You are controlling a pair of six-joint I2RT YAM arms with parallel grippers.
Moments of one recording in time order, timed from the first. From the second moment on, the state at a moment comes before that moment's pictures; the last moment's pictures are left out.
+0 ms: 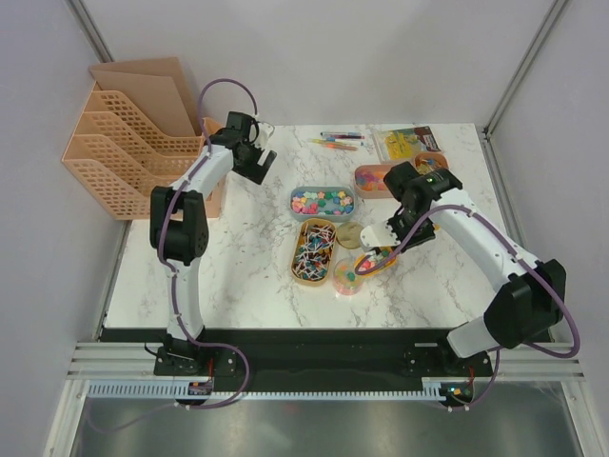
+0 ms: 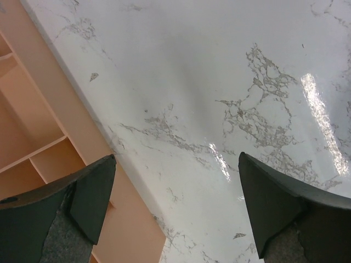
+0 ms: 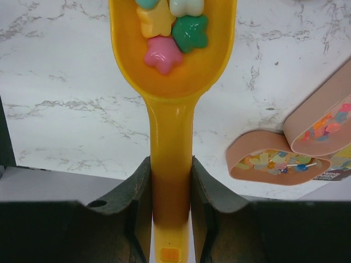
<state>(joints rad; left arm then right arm) -0.21 2.17 1.86 -0.63 -0.03 0.34 0.43 1.48 1.36 -1.35 0.00 -1.52</state>
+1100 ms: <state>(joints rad) -0.21 2.11 1.83 -0.59 0.19 0.24 0.62 1.58 1.55 -1.35 0.35 -1.35</state>
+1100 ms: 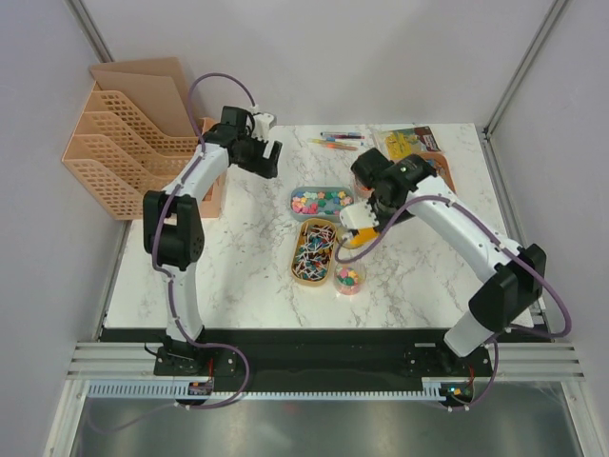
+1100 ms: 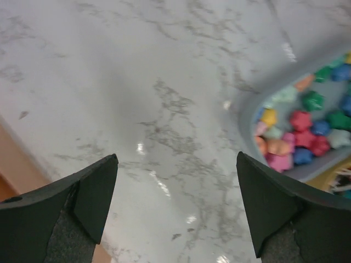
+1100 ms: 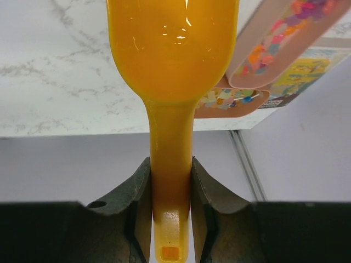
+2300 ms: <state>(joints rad) -0.30 2.15 1.88 -0.66 0.87 0.10 0.53 2.00 2.22 -1.27 -0.11 -0.99</state>
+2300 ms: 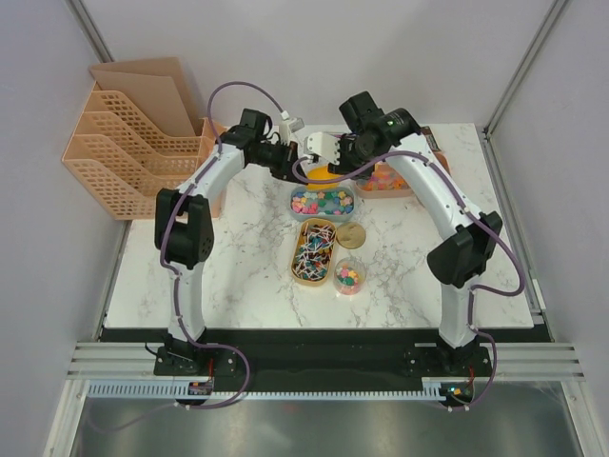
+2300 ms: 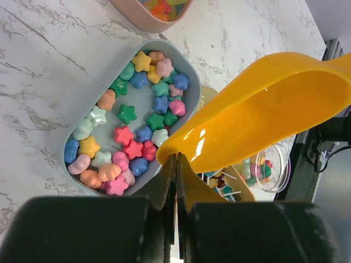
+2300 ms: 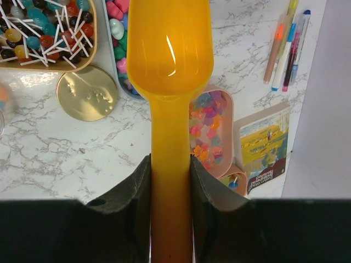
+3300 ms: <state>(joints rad) -0.44 2.00 1.57 -0.91 0.57 0.47 0.31 1.77 1.79 -1.20 -0.12 -1.03</state>
